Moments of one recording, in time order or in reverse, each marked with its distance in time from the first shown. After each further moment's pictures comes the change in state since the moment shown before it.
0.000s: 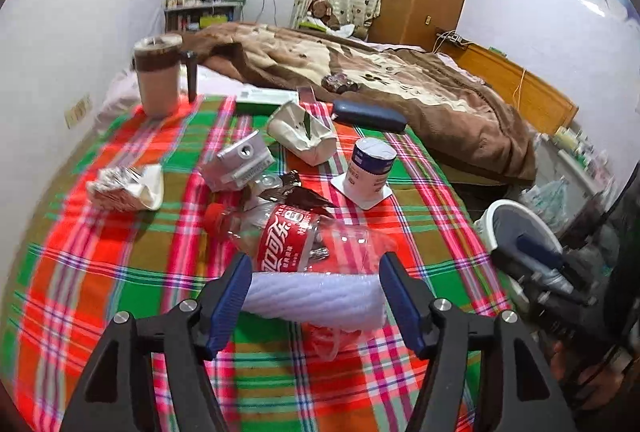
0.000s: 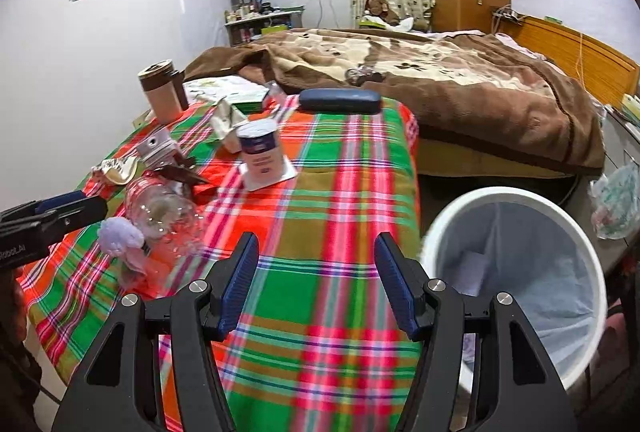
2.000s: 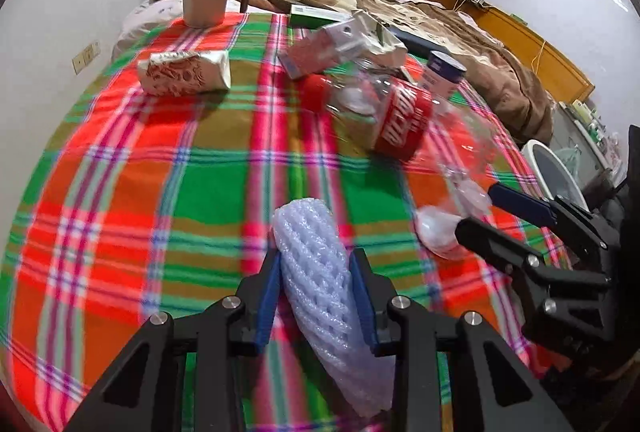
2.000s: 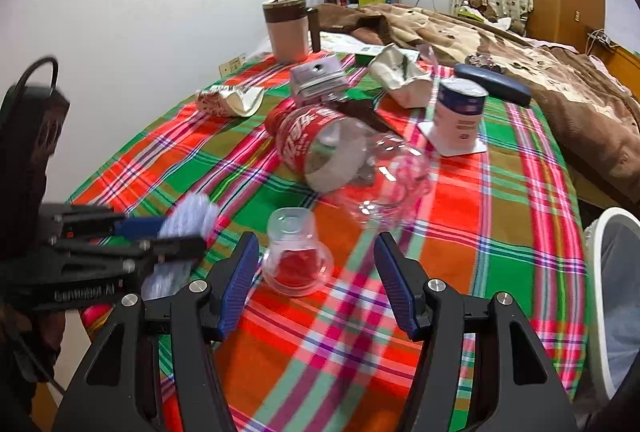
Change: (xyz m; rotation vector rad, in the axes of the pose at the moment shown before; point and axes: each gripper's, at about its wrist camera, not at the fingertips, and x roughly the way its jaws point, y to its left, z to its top) left arm 0.006 0.088 -0.065 -0.021 0.187 0.031; right arm 0.031 0.129 -0.024 -0.190 0.109 0.218
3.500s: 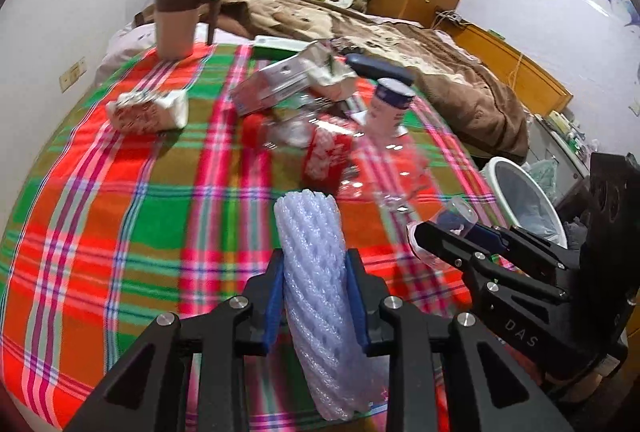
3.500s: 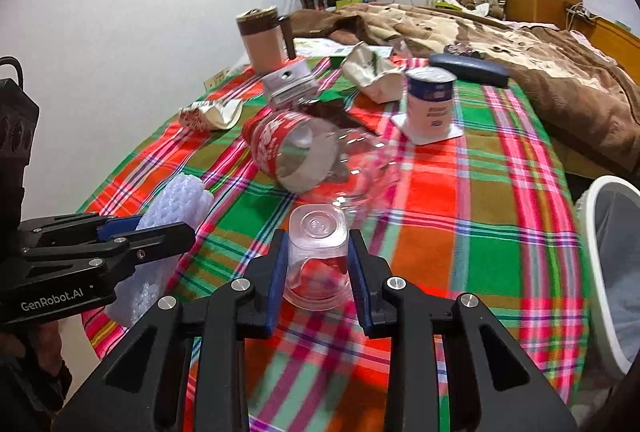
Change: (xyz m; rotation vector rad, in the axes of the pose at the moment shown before) left arm -0.021 -0.048 0.007 0.018 -0.085 -0.072; right arm -0.021 -0.027 -0.006 0.121 -0.048 -0.014
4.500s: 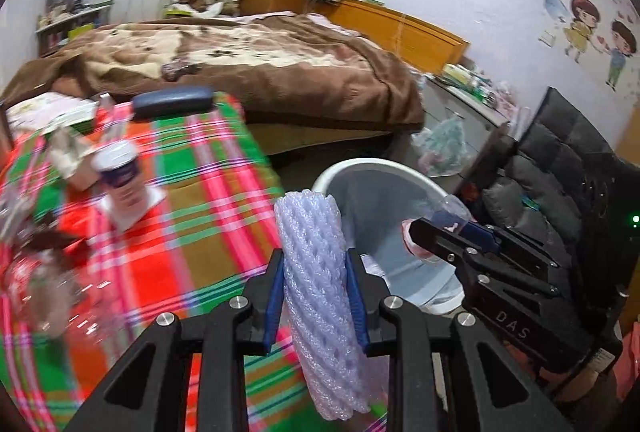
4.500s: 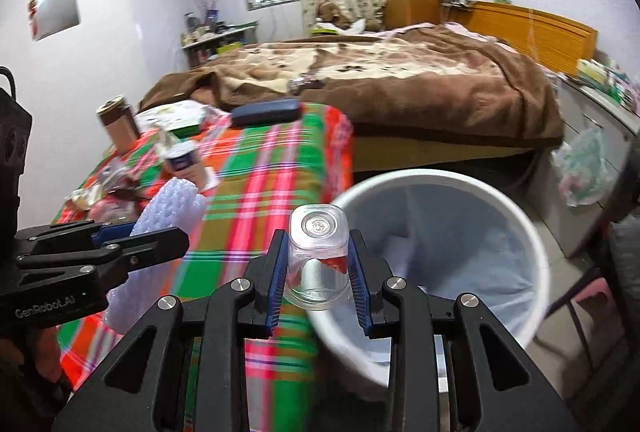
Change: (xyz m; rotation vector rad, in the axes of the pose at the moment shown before) left arm 0.072 -0.220 0.055 0.292 0.013 -0.303; right arm -0.094 -0.170 -0.006 0.223 -0.121 -0.328
